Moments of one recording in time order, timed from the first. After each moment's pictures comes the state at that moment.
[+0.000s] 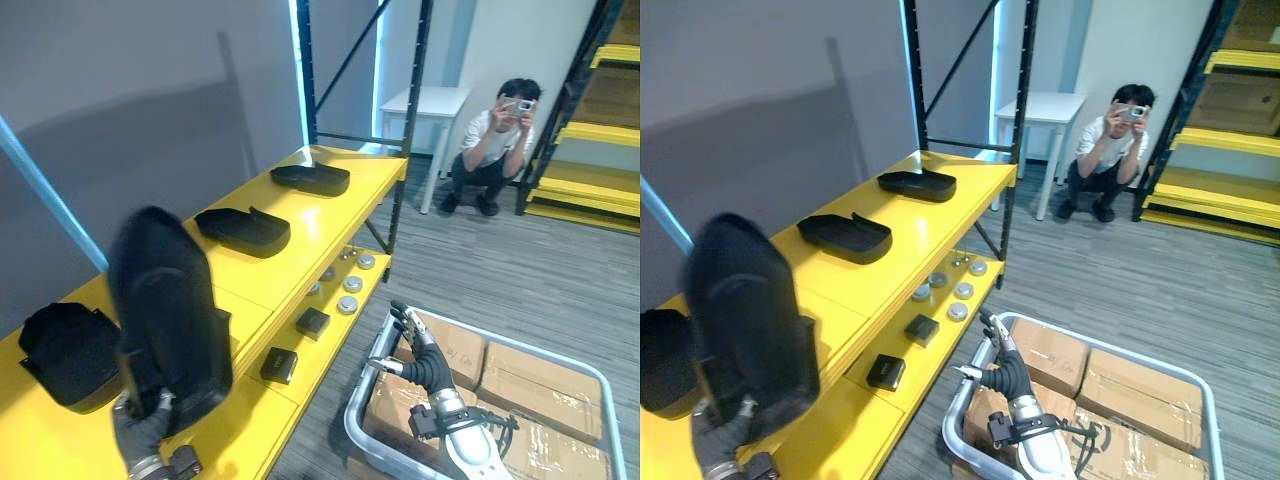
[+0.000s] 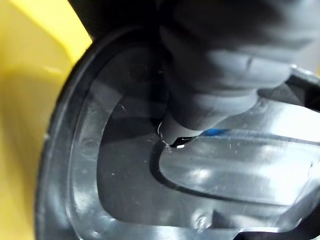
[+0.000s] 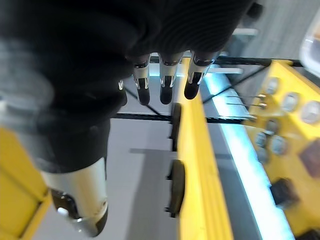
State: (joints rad) left arm 0.45 0.02 0.25 -0.25 -0.19 -0.34 0.44; right arm 0.18 -0.23 0.26 -0.15 0.09 -0.19 -0.15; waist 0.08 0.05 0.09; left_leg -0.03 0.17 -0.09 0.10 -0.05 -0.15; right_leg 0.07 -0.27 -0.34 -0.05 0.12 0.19
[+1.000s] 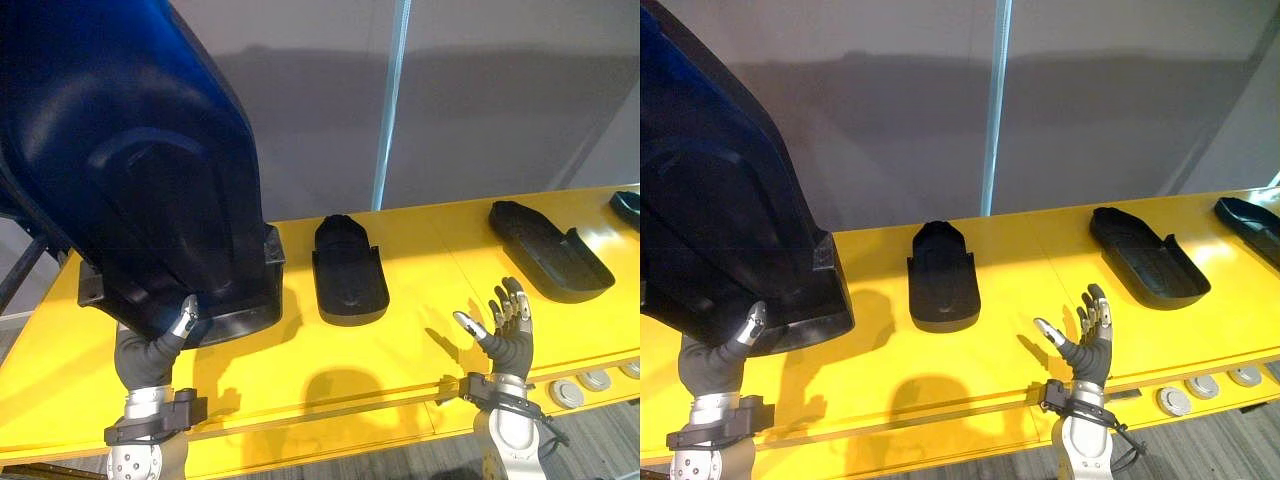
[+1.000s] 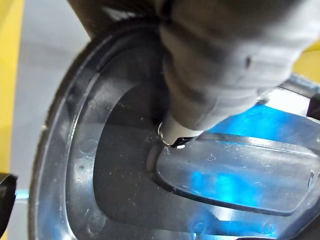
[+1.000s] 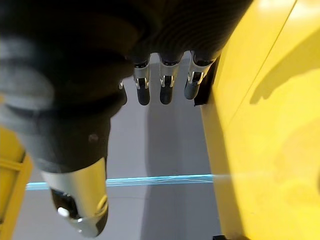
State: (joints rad) left arm 0.26 0.14 0.12 -0.46 -0.42 -0.38 -0.06; right arm 0.09 -0.11 -0.08 -0.09 0.16 -0.32 -0.29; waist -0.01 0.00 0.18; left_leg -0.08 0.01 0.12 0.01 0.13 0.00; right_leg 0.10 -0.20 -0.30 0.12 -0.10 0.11
